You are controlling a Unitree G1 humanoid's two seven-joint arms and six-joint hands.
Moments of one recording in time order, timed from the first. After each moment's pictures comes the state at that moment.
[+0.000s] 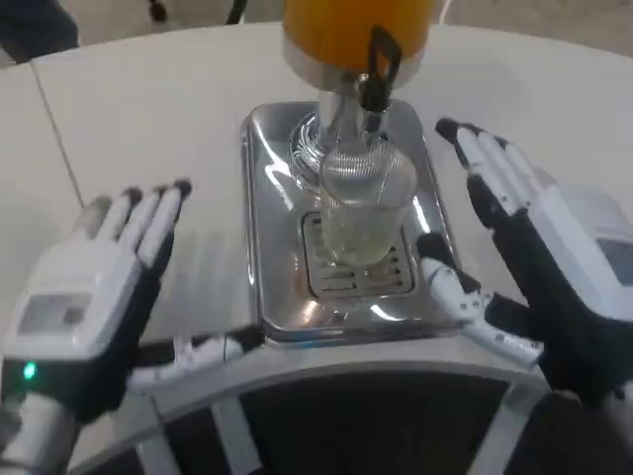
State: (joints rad) left arm -0.04 0.59 -0.07 -0.21 0.84 0.00 0.16; right arm -0.09 -0.16 0.05 -0.71 -0.88 0.11 0.31
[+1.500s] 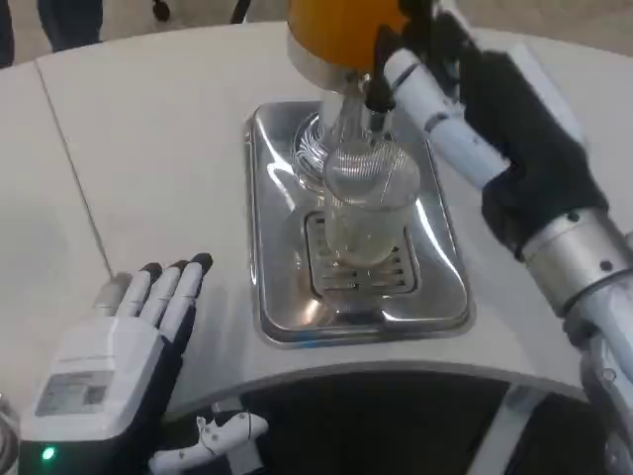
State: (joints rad) left arm 0.17 0.47 -0.08 -0.40 0.92 0.04 0.08; right arm -0.55 -0.07 0.02 -0.56 -0.20 0.56 0.27
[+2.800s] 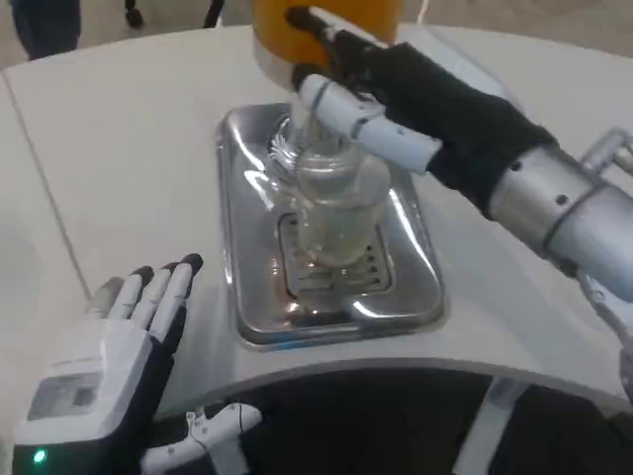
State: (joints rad) left arm 0.17 0.45 -0.05 -0.38 0.87 0.01 0.09; right arm -0.84 -0.42 0.26 -0.47 -0.18 0.70 0.44
